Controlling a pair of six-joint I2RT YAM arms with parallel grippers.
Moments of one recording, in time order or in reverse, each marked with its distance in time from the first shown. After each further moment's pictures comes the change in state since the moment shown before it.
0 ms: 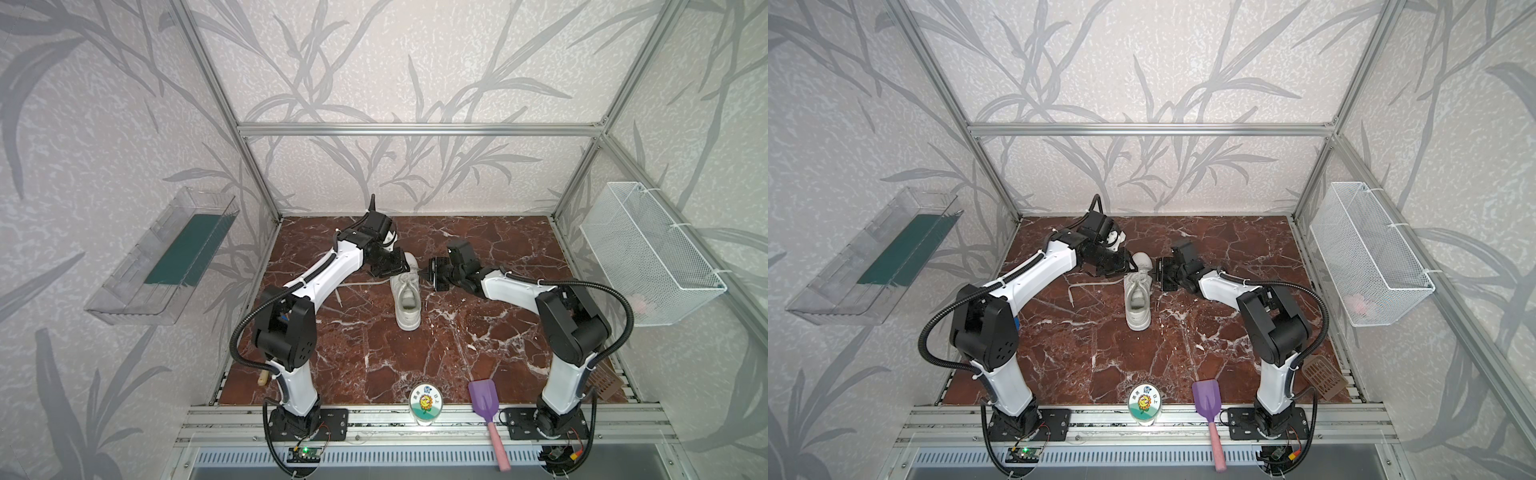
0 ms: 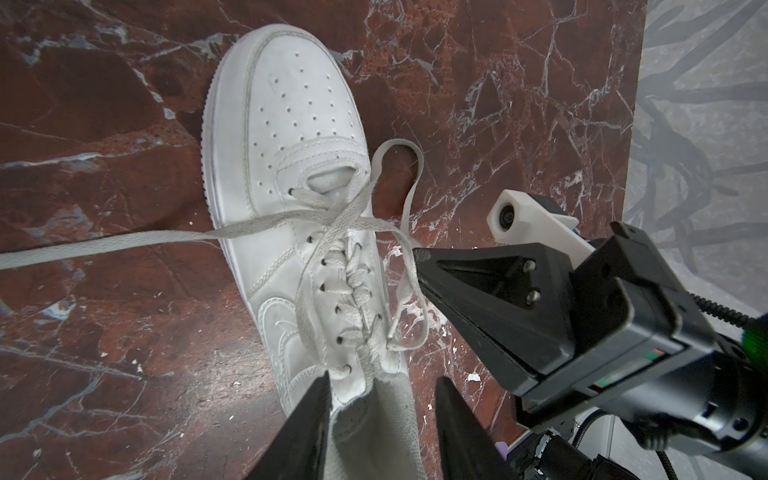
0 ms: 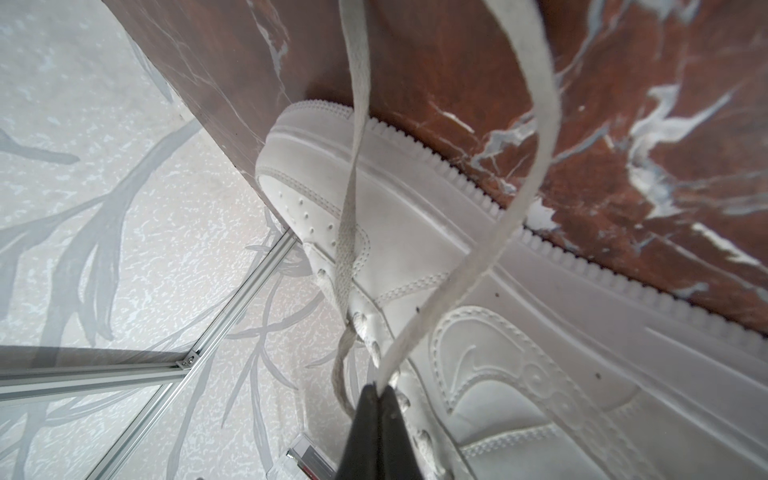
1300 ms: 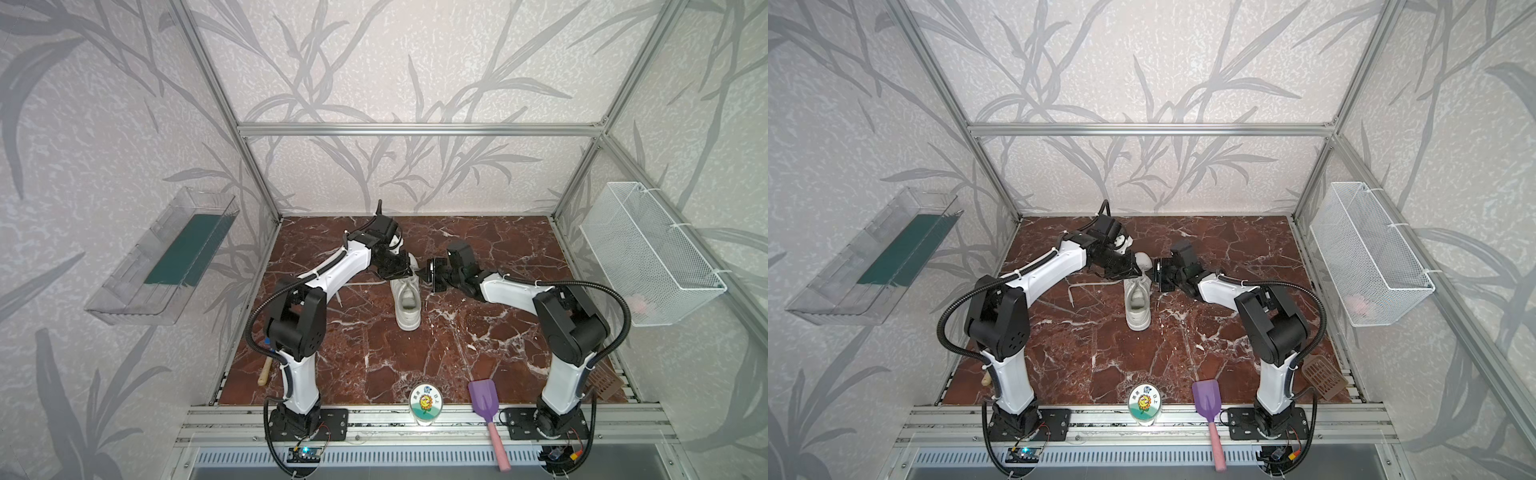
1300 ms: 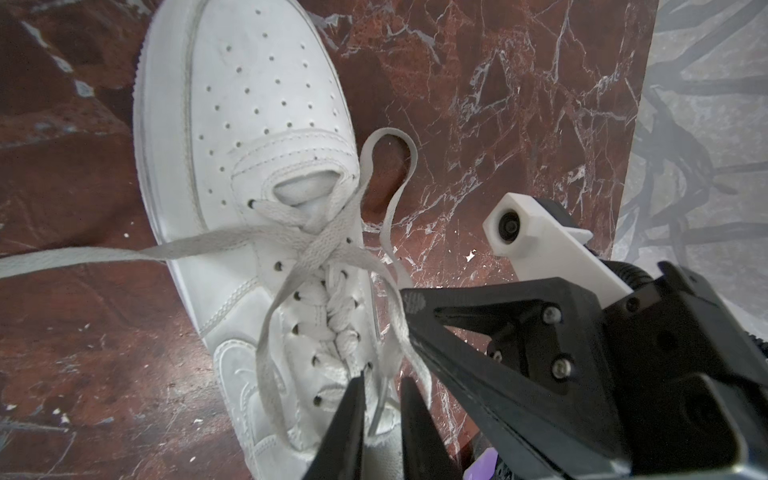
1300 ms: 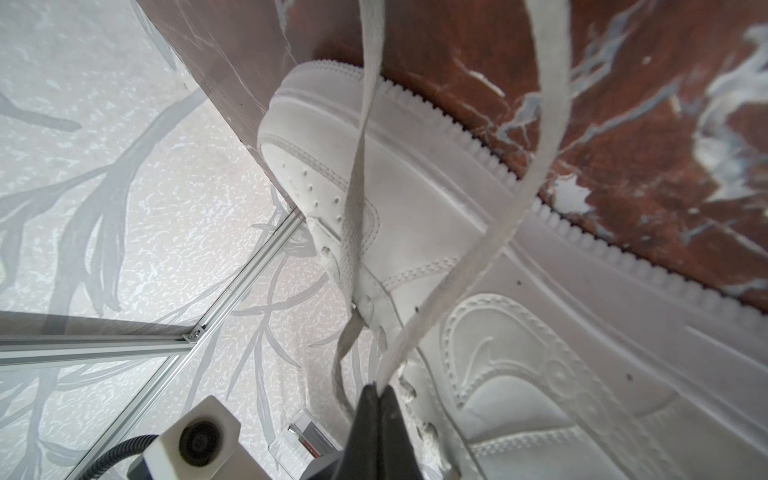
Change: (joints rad) left arm -0.014 0.086 0.015 0.047 0.052 -0.035; right arm 0.011 0.006 -0.034 0.099 -0.019 0.003
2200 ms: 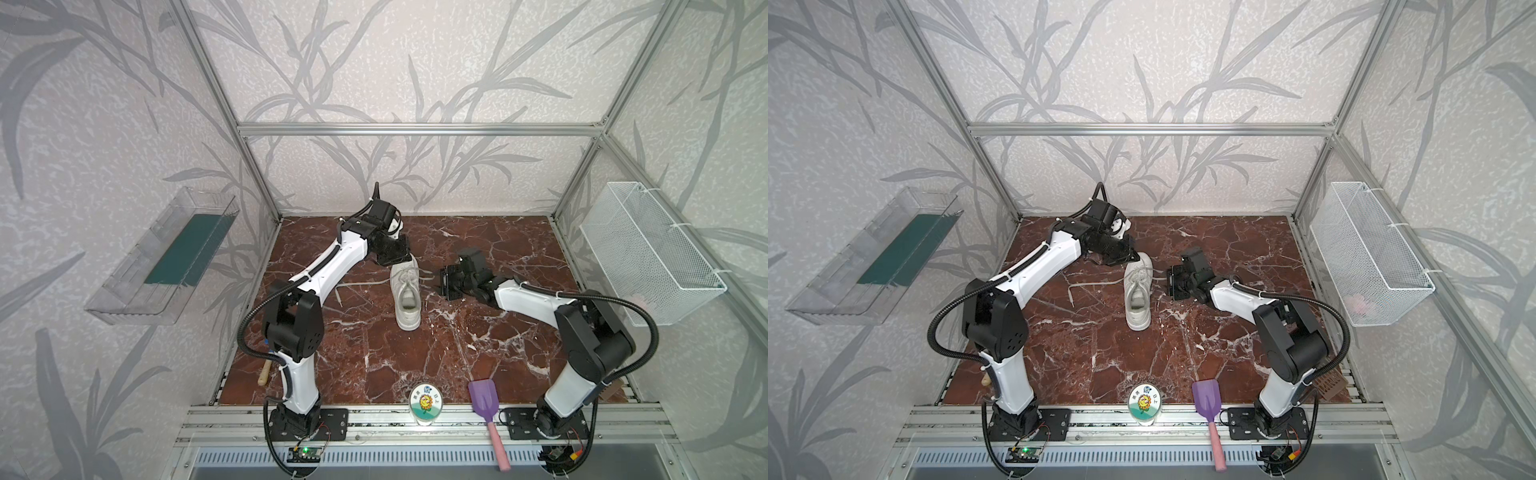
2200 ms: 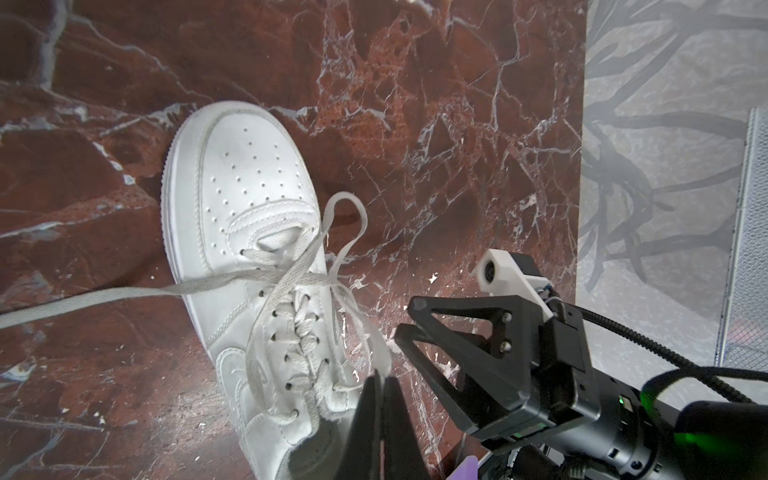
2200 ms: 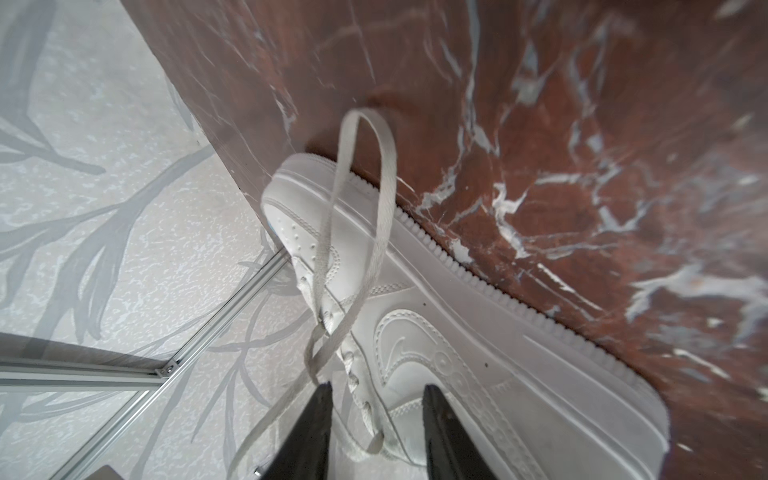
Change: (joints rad) left arm 0.021 -0.013 0.179 -0.080 -0.018 0.021; right arm -0.053 -0.189 -0.116 -0.194 0.130 -0.190
